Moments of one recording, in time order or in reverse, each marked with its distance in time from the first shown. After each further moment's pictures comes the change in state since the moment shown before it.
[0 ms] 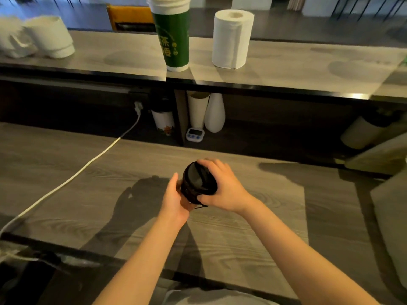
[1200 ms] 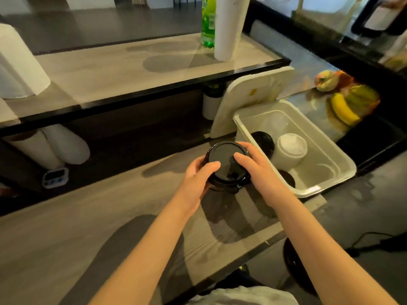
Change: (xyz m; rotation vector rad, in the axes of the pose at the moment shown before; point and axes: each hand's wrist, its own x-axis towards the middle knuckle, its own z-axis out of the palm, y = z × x) left_hand -0.067 -0.156 0.237 0.688 -0.708 -0.066; right_hand -0.229 0.070 -0.191 0.605 0.798 0.617
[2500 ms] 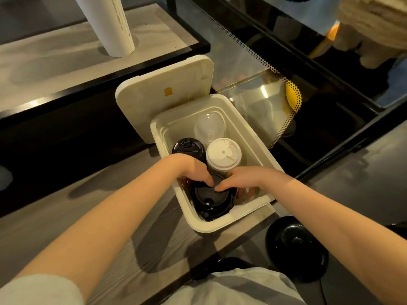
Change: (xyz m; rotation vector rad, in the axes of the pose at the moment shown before) left_hand 0.169 -0.028 0.202 1.588 -0.541 -0.639; right_hand 0.085 0.061 -0.216 -0.673 -0.593 0.667
